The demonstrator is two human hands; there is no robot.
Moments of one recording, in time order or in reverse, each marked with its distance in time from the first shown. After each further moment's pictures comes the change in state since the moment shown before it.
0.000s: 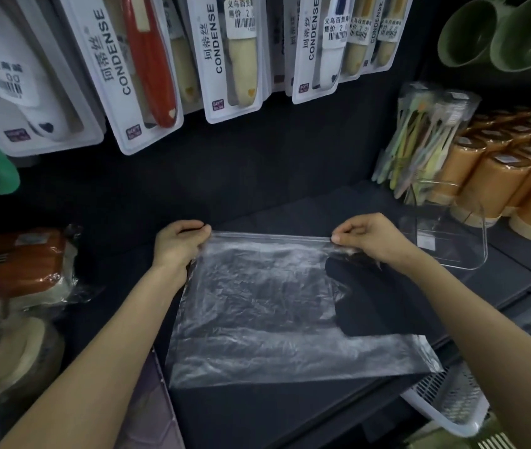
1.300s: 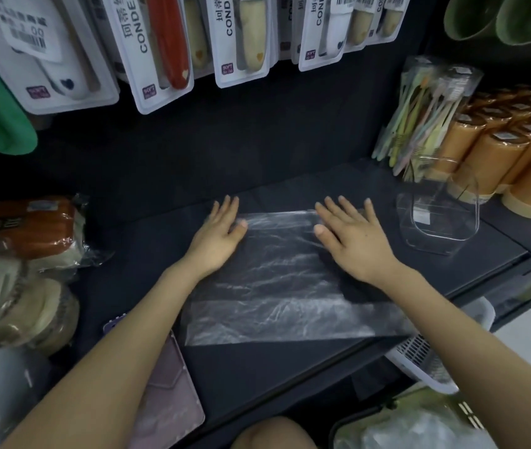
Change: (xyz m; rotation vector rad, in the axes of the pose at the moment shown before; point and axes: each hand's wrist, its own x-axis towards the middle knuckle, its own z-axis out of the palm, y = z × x) left_hand -0.037 -0.016 0.012 0.987 -0.456 0.403; right_hand -0.051 -0.008 0.046 -0.846 0.034 -0.221
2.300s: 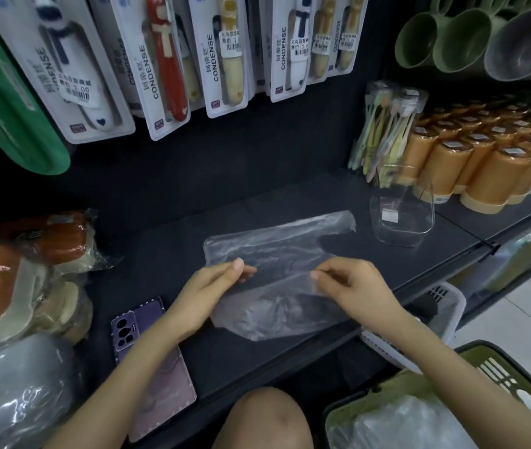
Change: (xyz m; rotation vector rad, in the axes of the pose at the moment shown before) left_hand -0.107 0.022 0.001 -0.619 -0.038 0.115; right_hand -0.099 -0.031 -0.020 0.575 0.151 0.062
